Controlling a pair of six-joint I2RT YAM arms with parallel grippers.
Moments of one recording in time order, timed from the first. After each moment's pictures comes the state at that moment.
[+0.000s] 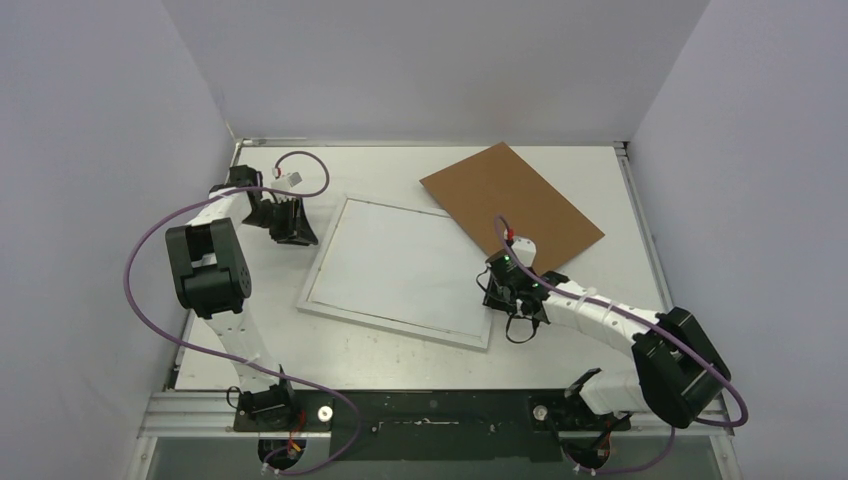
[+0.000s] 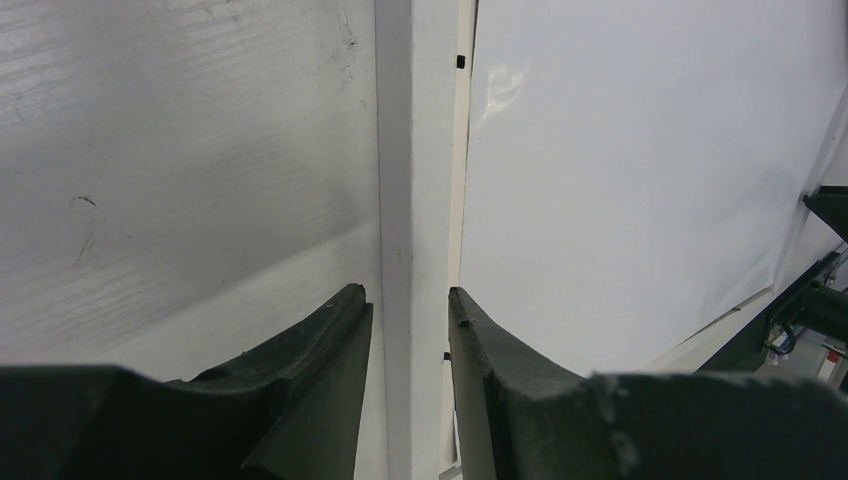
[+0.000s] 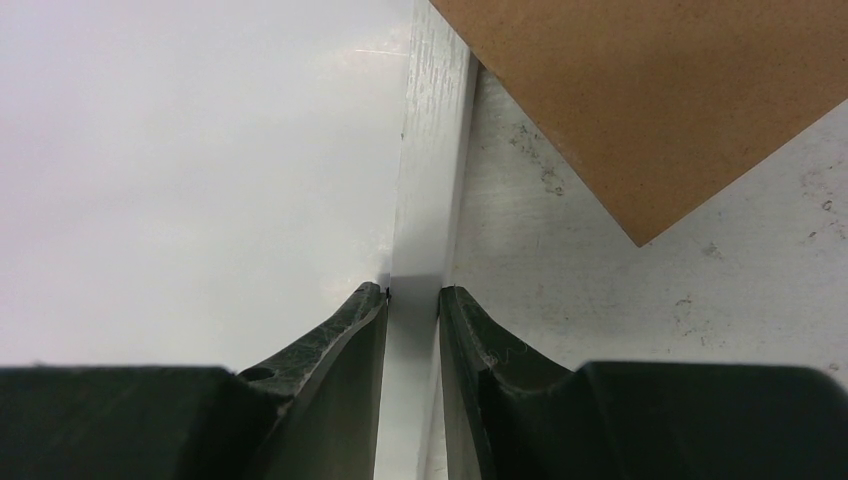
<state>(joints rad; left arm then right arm) 0.20 1.99 1.43 -0.77 0.66 0.20 0.66 1.32 0.65 -0.35 0.24 0.77</state>
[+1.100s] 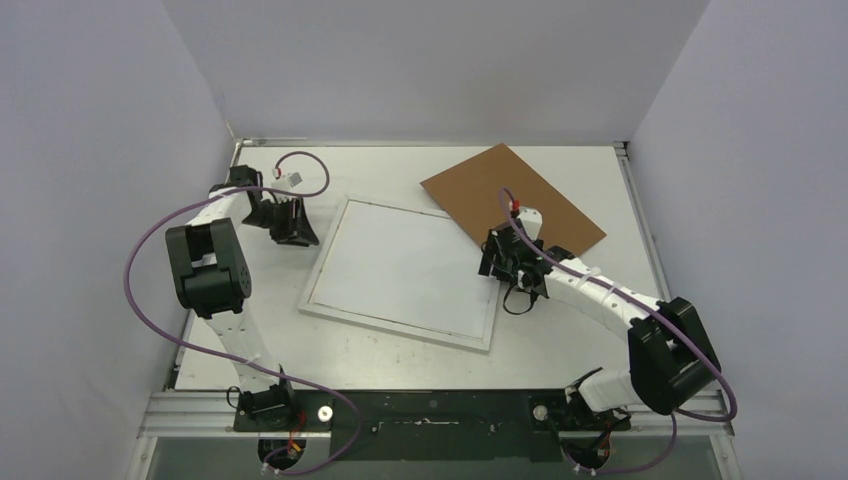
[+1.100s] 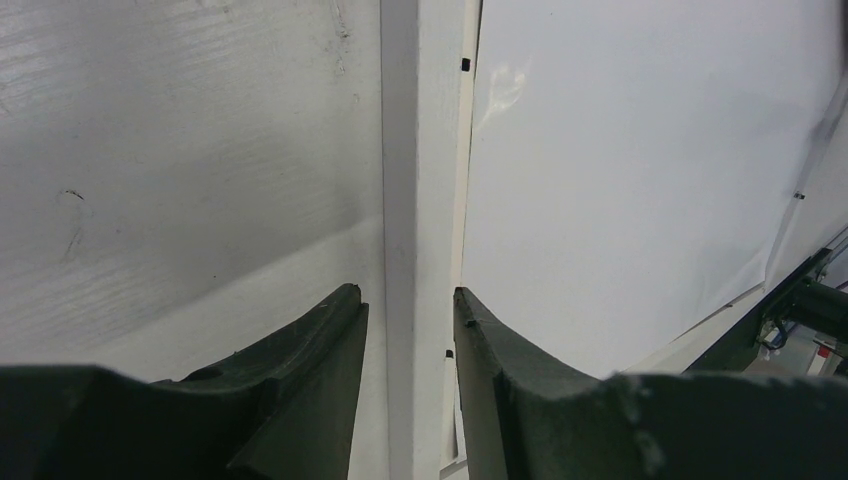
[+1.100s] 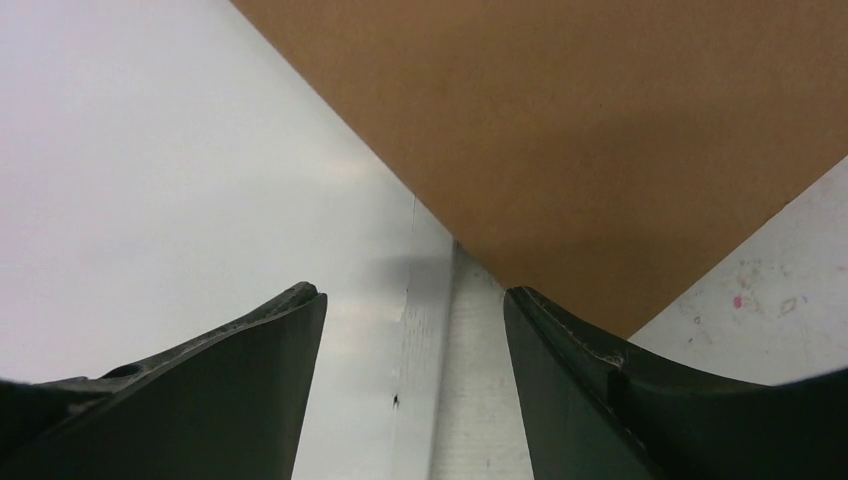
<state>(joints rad) 0.20 1.99 1.44 -0.79 0.66 0.20 0.55 1.37 0.81 -0.38 0.29 0.64</state>
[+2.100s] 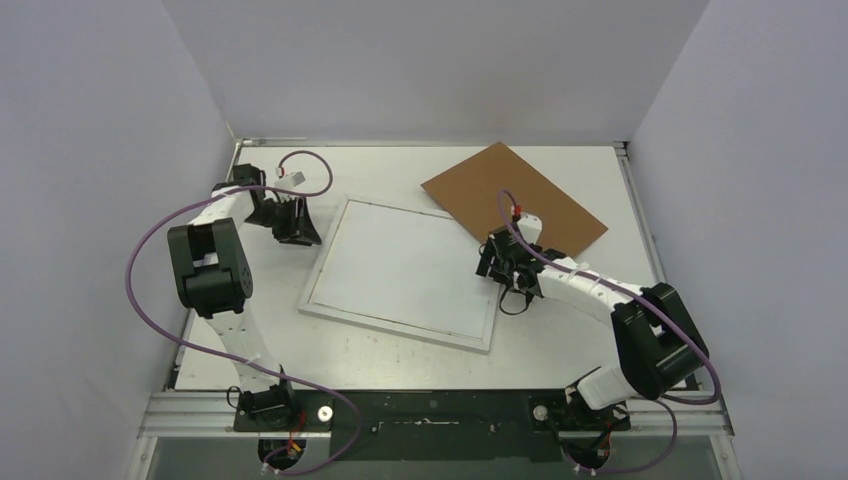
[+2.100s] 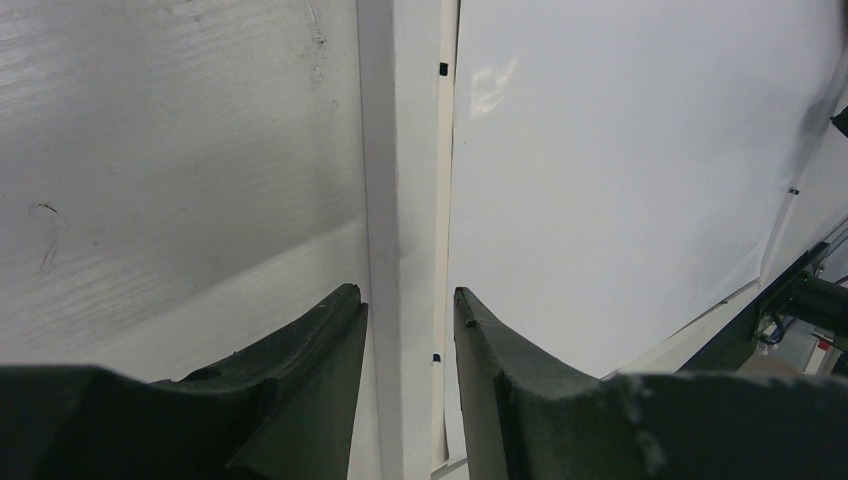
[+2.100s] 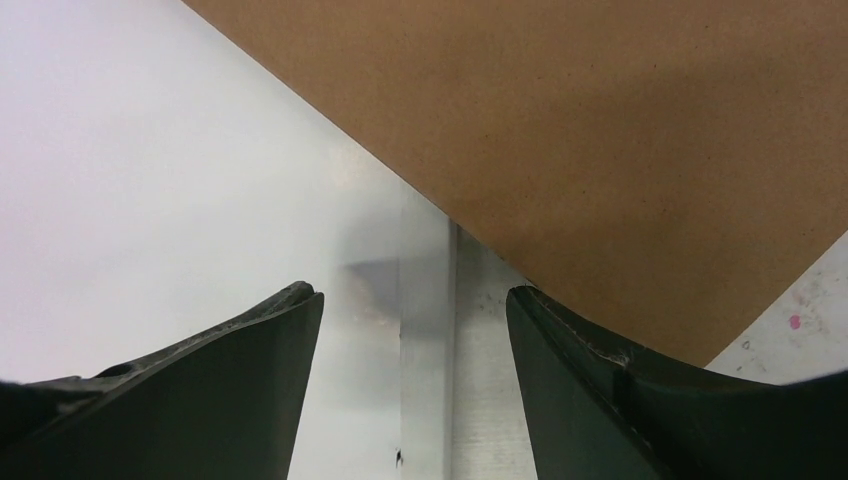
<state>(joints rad) 0.18 1.99 1.44 -0.79 0.66 0.19 0.53 1.46 0.79 -0.29 0.28 0.71</state>
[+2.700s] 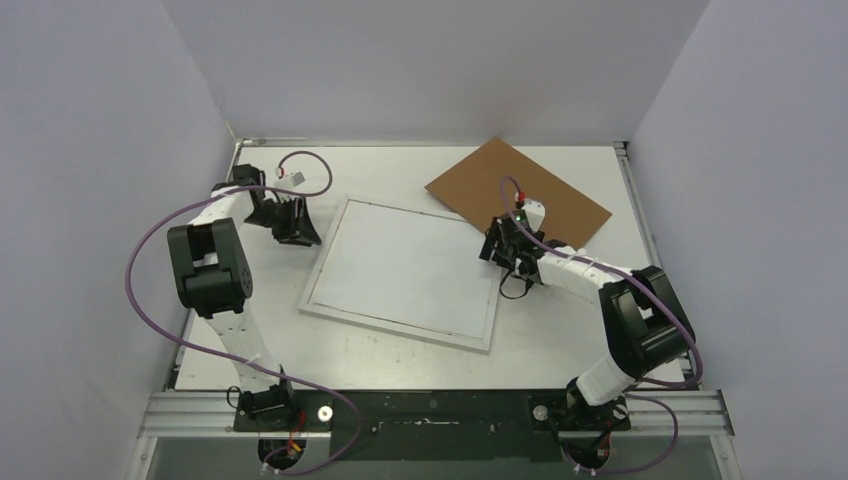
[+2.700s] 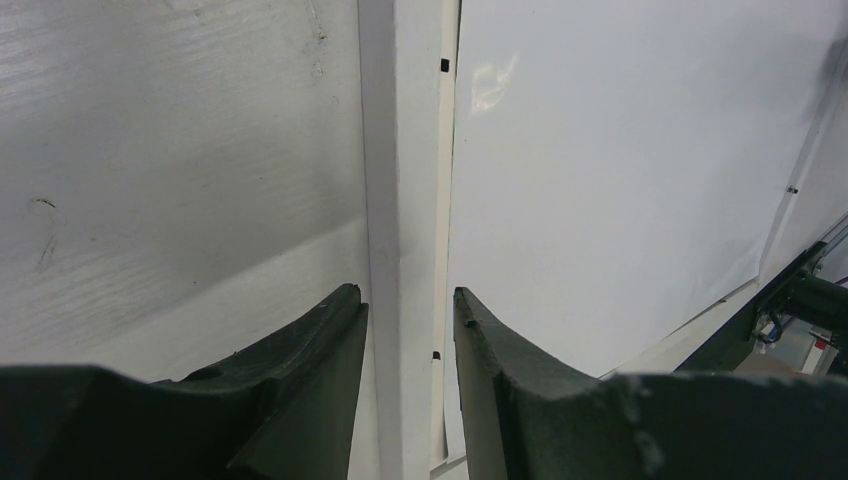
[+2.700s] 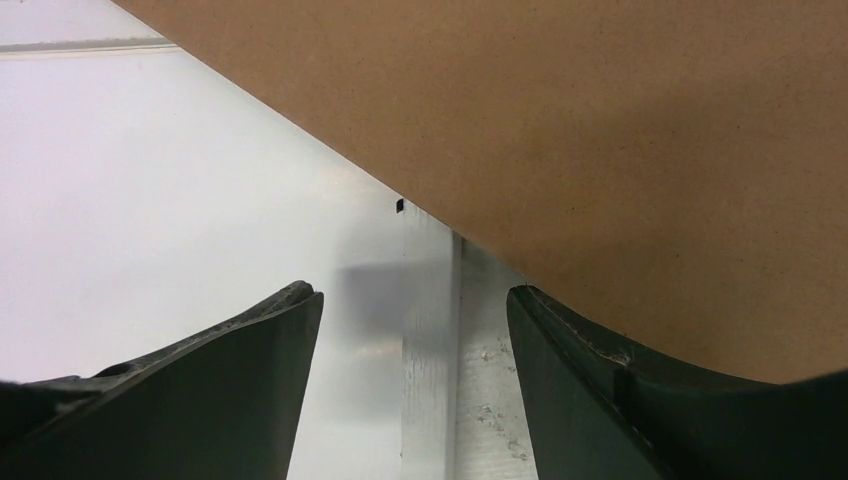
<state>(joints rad) 0.18 1.99 1.44 -0.80 0.66 0.19 0.43 1.57 0.83 -0.14 0.26 0.63</state>
